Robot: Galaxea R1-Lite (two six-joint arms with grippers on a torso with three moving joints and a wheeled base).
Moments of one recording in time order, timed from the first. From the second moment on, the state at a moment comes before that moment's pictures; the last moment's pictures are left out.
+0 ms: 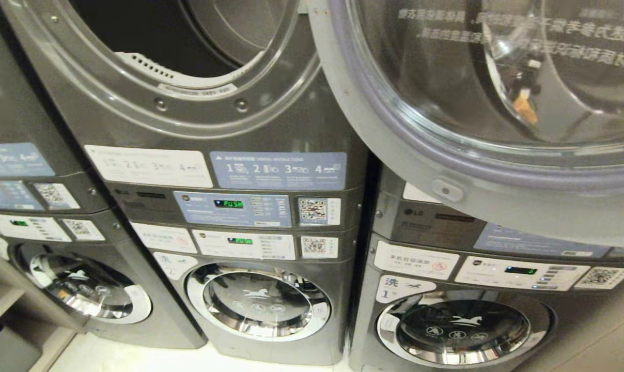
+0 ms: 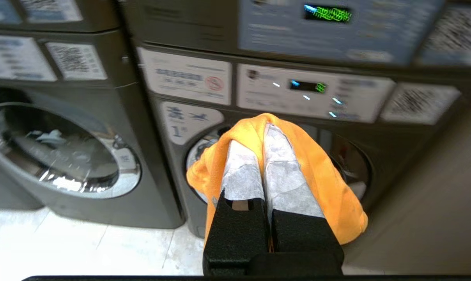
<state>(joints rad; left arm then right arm) -0.01 0.00 0.00 -0.01 0.00 0.00 0.01 0.00 0.00 0.00 -0.01 -0.03</state>
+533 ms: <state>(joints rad) -0.01 0.00 0.00 -0.01 0.00 0.00 0.01 0.00 0.00 0.00 -0.01 0.00</state>
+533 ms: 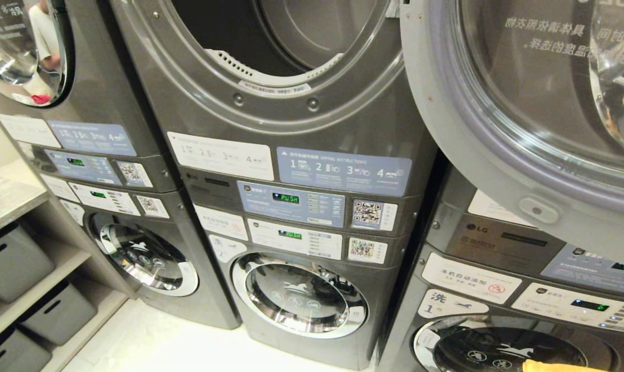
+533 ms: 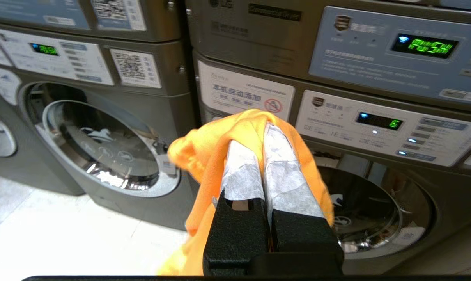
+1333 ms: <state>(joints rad) -0.01 0.00 0.00 -0.01 0.00 0.00 0.01 0.00 0.00 0.00 -0.01 0.00</state>
